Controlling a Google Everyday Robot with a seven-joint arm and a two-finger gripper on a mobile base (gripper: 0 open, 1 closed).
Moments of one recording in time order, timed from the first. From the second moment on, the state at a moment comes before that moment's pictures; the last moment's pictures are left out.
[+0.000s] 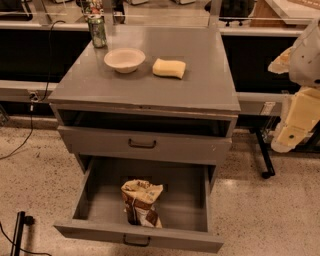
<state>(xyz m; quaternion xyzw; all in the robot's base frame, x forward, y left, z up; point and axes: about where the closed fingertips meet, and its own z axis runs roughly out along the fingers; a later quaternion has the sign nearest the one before) 0.438 -0.217 0.976 -0.60 0.78 -0.03 0.16</state>
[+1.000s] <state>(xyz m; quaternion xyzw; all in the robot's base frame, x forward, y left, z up) 0.444 -0.143 0.913 -0.61 0.77 0.08 0.17</state>
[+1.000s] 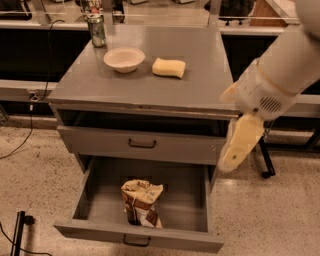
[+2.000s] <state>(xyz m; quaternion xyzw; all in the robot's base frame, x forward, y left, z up) 0.449 -0.050 0.838 -0.64 0.71 0.15 0.24</state>
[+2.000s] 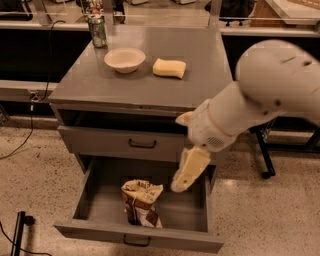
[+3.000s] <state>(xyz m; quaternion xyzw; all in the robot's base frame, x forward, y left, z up) 0.463 -0.006 0.769 -0.65 0.69 0.14 0.28</state>
